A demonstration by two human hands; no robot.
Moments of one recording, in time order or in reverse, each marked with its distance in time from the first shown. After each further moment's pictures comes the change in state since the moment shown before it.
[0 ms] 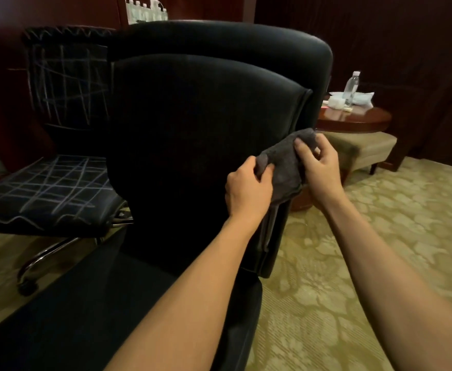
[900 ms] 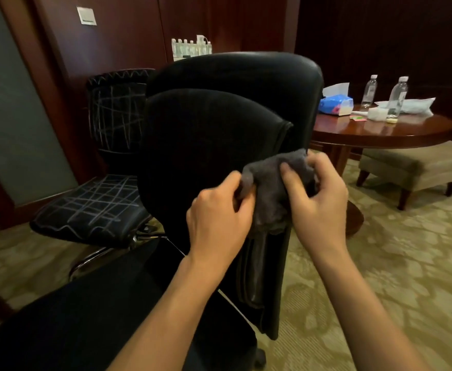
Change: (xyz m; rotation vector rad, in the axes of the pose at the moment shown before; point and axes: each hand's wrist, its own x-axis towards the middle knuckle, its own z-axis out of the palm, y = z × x) left_hand -0.037 0.065 0.006 0.521 0.223 0.293; right_hand -0.016 -0.030 -0.051 -0.037 -0.004 -0.232
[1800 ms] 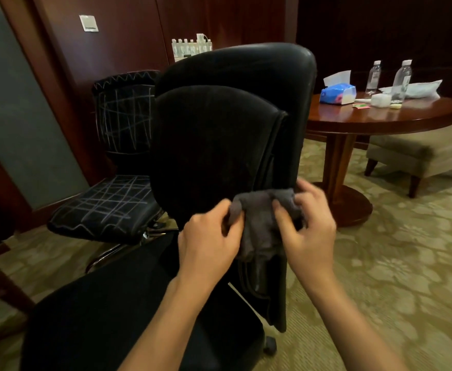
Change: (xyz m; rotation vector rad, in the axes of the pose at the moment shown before) left_hand -0.048 -0.017 -0.014 0.043 -0.190 -0.080; right_hand -0.068 0.037 -0.001 -0.106 0.043 -0.016
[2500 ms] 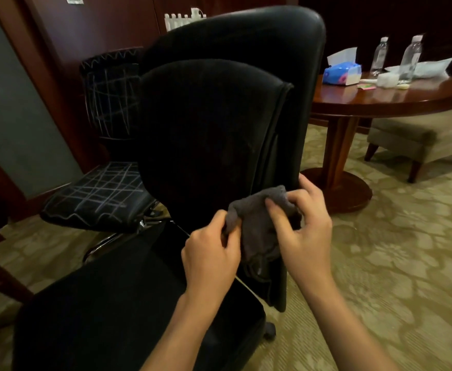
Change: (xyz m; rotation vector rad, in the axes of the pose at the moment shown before) left_hand -0.023 -0.019 0.032 -0.042 0.069 -0.086; right_hand -0.010 -0.004 0.015 -0.007 -0.045 0.133
